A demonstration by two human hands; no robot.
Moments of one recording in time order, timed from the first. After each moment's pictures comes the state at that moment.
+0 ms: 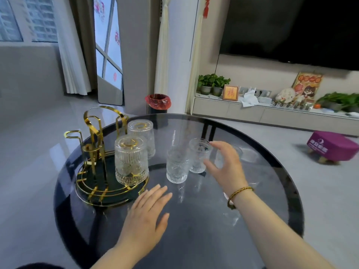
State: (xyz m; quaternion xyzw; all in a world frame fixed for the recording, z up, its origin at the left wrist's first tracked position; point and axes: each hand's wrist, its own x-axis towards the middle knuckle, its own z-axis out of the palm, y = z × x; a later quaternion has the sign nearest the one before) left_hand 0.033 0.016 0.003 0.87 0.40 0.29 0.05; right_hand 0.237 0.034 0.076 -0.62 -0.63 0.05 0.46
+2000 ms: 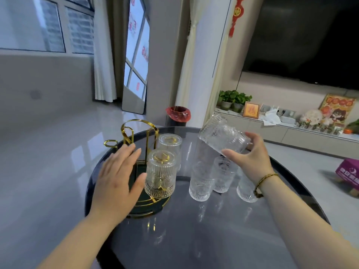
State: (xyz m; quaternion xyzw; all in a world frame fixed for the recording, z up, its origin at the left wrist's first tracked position) left_hand -0.047 0.057 0.075 0.74 0.51 0.43 -0.05; right_hand 0.227 0.070 0.135 -0.62 -0.57 0.15 0.52
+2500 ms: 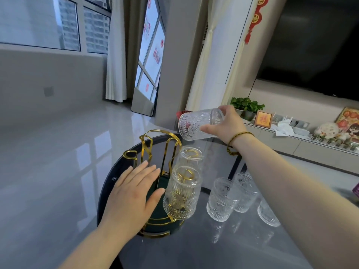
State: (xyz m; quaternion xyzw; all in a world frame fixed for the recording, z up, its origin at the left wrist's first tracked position) left_hand -0.071 0.083 0.072 0.78 0.52 0.34 -0.04; right_hand 0.138 0.181 0.194 -0.63 -0.67 0.11 0.39
